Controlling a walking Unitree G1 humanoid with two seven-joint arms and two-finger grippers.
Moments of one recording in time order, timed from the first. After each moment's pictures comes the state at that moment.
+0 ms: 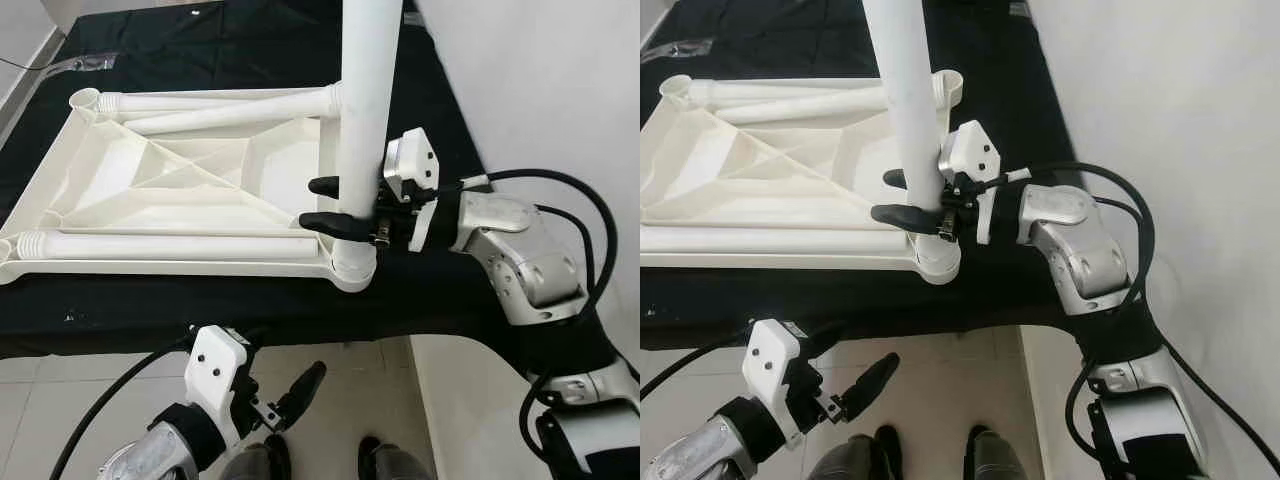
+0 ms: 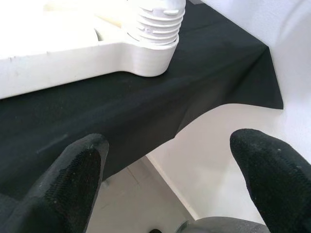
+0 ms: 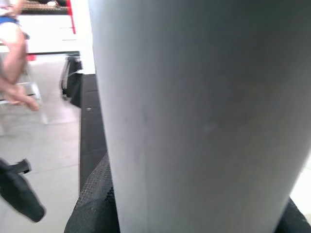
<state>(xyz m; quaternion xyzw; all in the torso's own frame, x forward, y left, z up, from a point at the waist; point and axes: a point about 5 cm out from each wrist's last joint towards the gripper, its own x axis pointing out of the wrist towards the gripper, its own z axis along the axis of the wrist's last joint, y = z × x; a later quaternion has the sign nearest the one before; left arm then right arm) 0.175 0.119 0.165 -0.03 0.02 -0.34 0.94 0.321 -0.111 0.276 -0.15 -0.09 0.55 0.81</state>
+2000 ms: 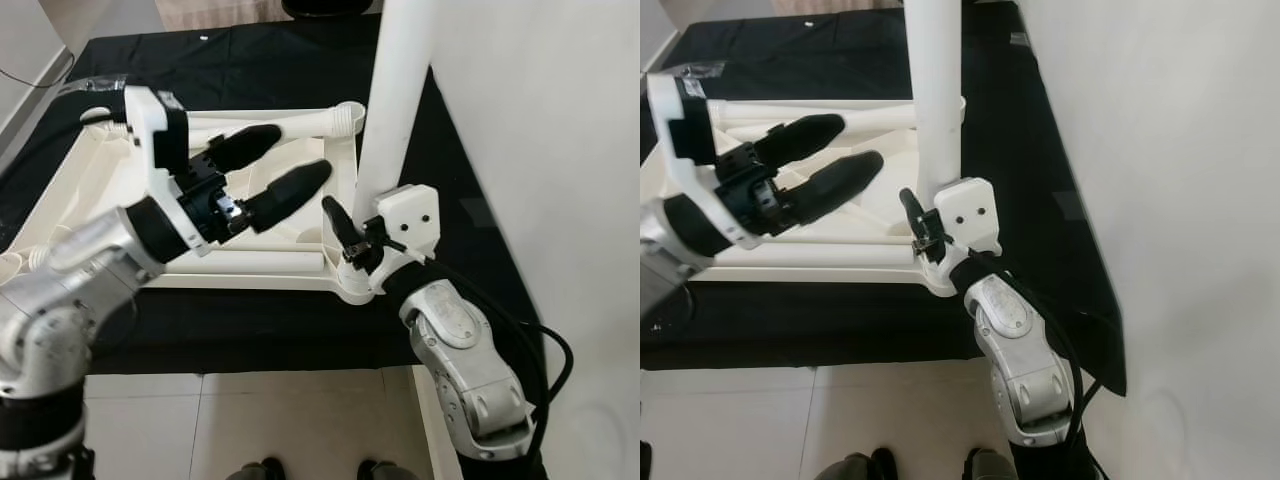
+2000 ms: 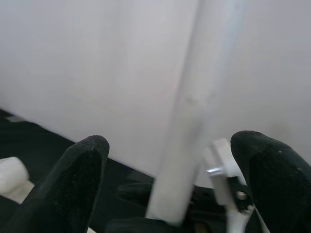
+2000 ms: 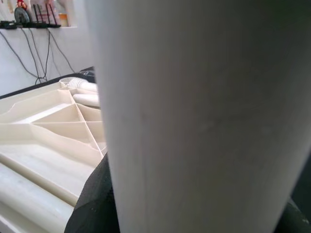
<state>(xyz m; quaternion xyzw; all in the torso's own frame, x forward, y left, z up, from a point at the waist) 0.247 0.141 0.330 -0.04 -0.18 -0.54 0.82 0.282 -0.079 0.230 -0.07 -0.12 0.21 0.97</state>
